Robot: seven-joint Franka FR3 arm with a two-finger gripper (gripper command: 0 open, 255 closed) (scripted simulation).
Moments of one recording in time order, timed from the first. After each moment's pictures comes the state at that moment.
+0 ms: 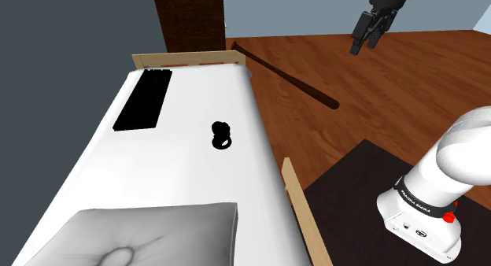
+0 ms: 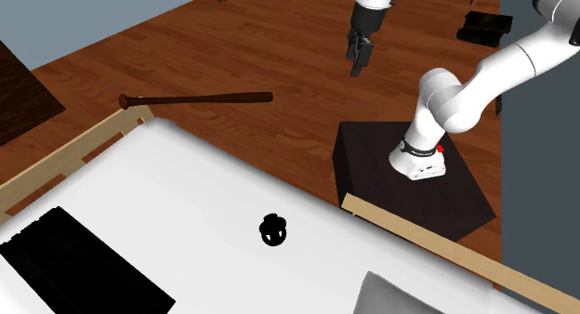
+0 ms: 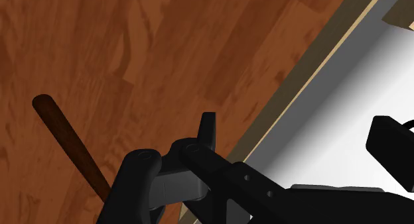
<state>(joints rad) -0.02 -0.81 -0.01 -2.37 0.00 1.65 -0.01</state>
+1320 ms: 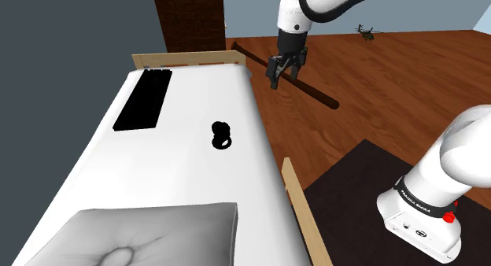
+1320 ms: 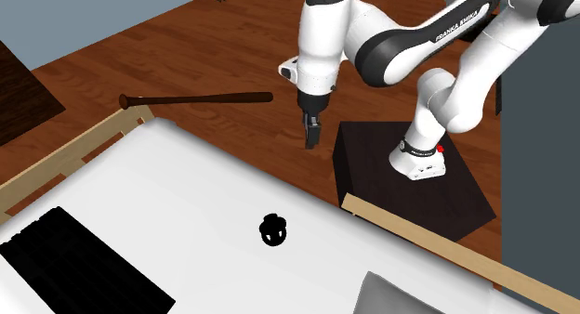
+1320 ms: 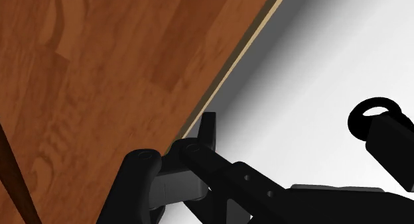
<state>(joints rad) 0.07 -0.29 0.26 -2.22 0.05 1.97 0.25</state>
